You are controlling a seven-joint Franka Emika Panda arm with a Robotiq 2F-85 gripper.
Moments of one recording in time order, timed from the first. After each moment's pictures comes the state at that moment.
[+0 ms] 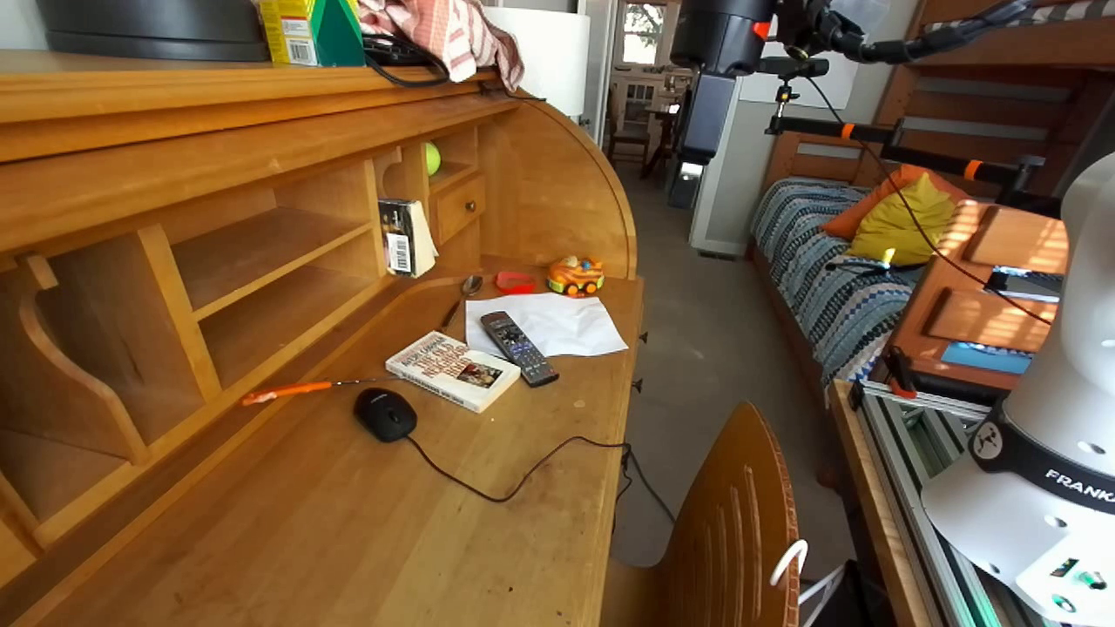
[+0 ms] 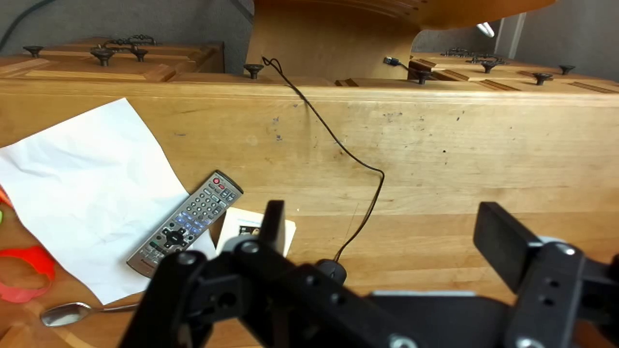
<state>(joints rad) 0.05 -0.56 -0.10 -2.55 0.07 2.07 -0.22</state>
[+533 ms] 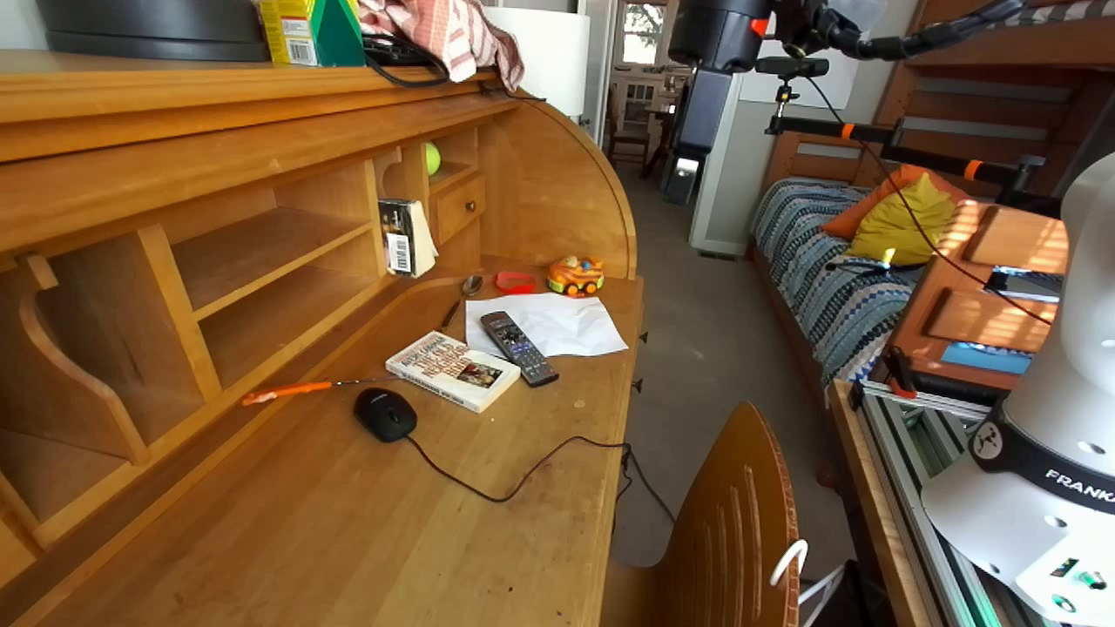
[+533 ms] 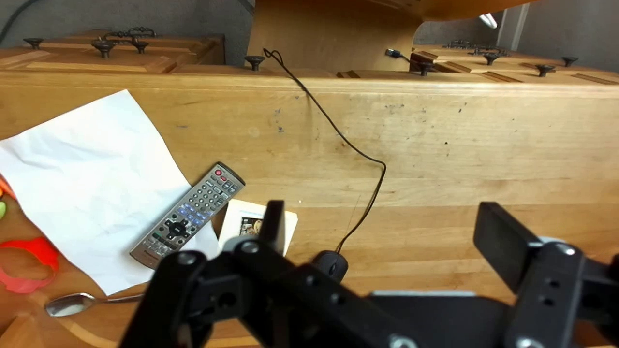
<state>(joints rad) 0.05 -0.56 -0.10 -2.54 0.07 2.09 -0.22</state>
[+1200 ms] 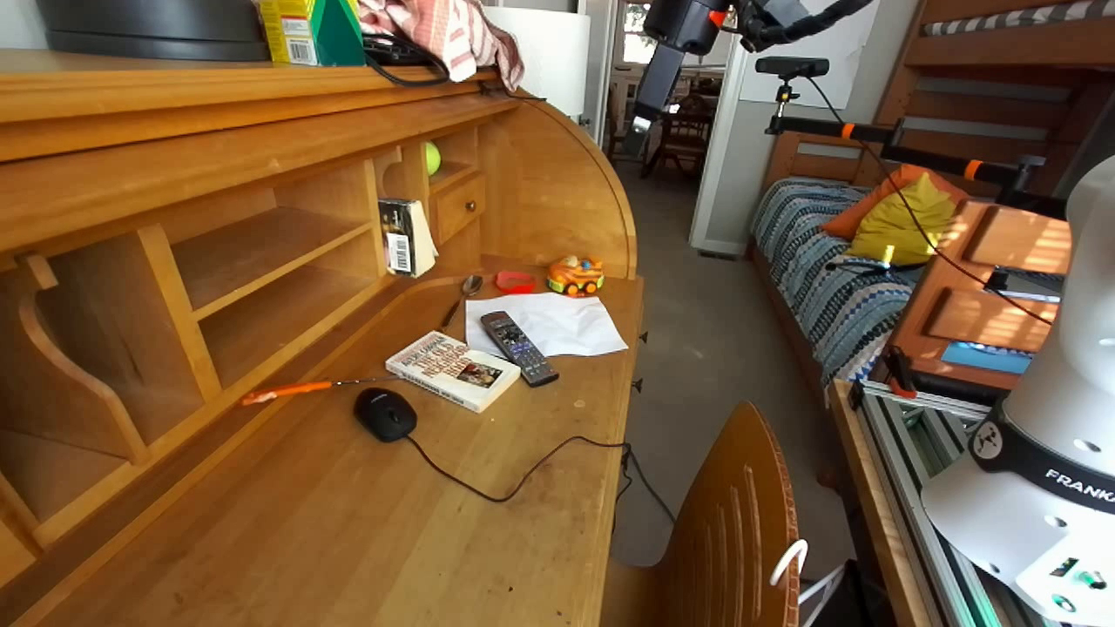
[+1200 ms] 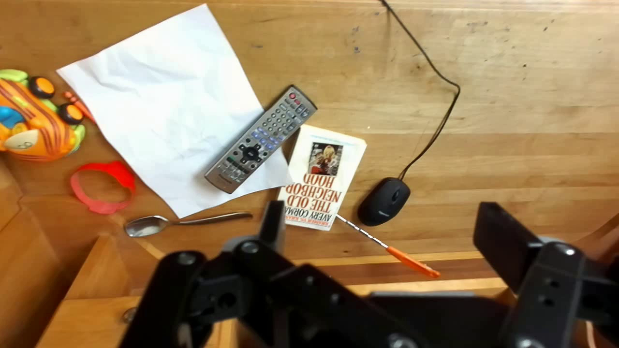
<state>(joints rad) 0.00 -0.45 -0.25 -2.44 0.07 2.23 -0.41</state>
